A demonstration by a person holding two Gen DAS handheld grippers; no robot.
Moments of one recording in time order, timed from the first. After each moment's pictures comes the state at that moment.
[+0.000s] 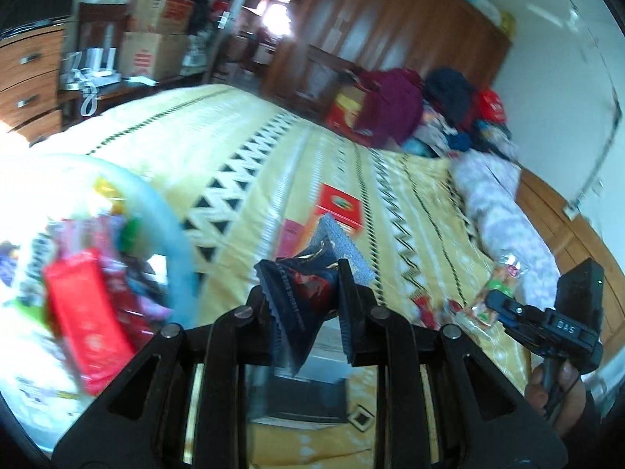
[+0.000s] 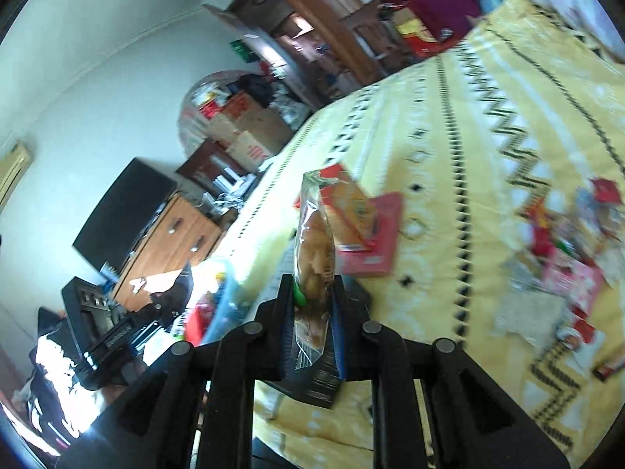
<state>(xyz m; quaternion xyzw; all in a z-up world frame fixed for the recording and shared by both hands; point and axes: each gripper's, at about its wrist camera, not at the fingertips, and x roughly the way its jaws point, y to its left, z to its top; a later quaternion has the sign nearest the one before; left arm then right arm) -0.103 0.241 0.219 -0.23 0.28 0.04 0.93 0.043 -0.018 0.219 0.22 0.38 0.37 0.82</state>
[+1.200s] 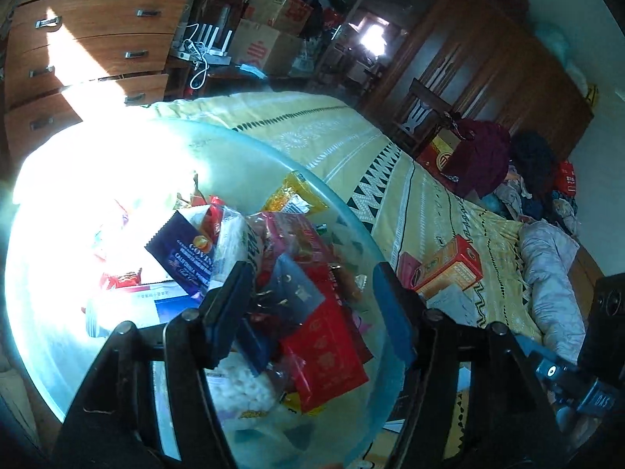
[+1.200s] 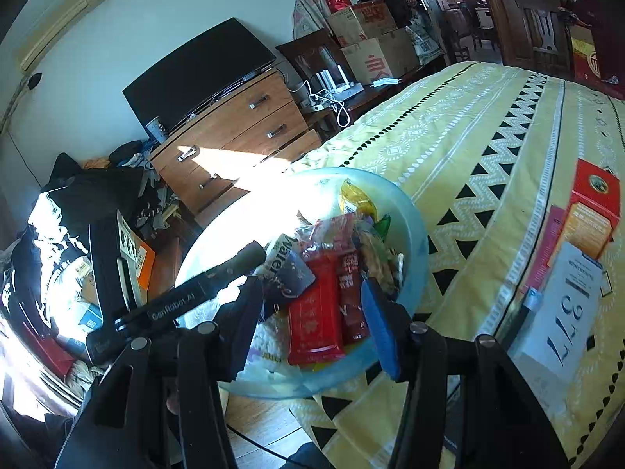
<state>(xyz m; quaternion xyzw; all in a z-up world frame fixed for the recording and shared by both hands) -0.177 0.351 0.187 -0.31 0.26 0.17 0.90 -0.022 0.252 0.230 0.02 0.41 0.50 0.77</state>
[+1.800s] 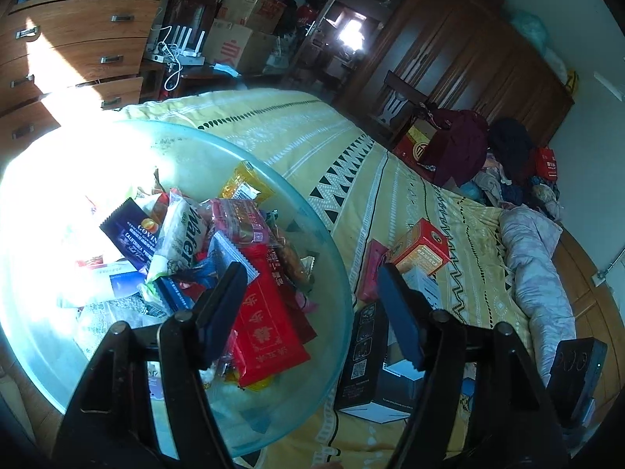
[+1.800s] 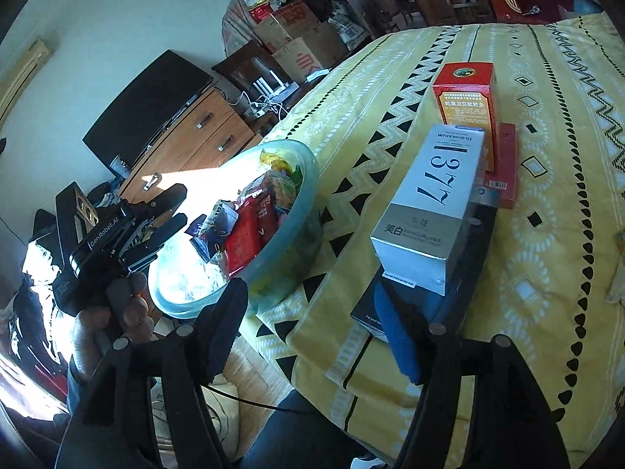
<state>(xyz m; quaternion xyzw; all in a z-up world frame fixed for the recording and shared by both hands) -0.170 0.319 0.199 -0.30 0.27 0.14 0.90 -0.039 0.136 0.188 0.09 0.45 0.42 0.78</state>
